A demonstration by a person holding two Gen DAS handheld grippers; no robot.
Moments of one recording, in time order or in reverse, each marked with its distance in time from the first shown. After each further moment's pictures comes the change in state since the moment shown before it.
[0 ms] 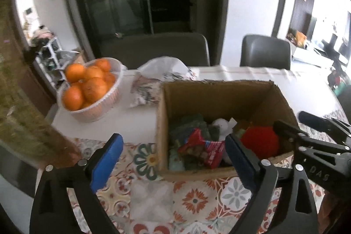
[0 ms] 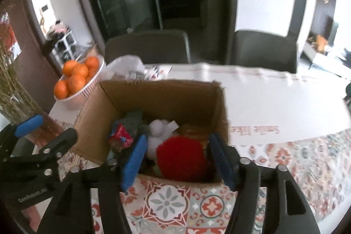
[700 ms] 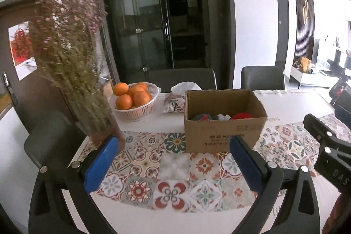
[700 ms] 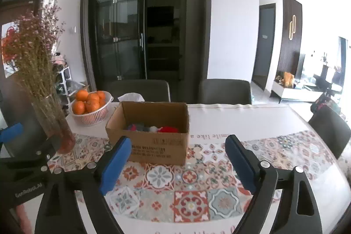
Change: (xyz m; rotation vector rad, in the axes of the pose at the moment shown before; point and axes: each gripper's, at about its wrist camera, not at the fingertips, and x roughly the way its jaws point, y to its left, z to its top) left arm -0.202 0.010 -0.124 -0.036 -0.289 0.130; right arm -0.214 0.031 -0.132 -0.016 -0.368 -0.155
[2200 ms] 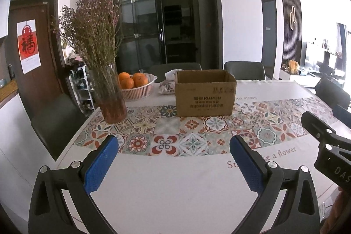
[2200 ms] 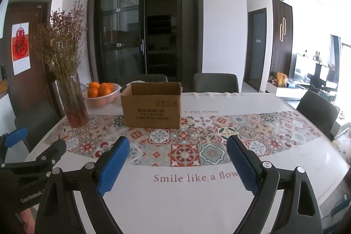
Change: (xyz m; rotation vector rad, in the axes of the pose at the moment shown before) left arm -0.148 -0.002 -0.148 -0.004 -0.081 -0.045; right arm -0.145 -0.011 -0.130 0.013 -0.056 -0.008
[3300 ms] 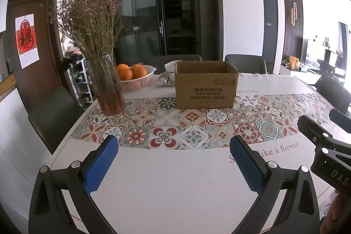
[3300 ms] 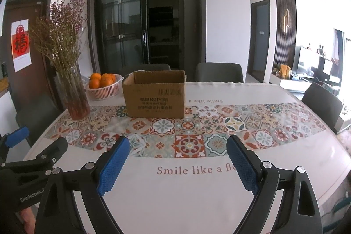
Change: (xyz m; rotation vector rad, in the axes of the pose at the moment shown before) left arm 0.018 0.004 -0.009 -0.006 0.046 -0.007; right arm 0.022 0.005 -0.012 0.013 0.059 0.022
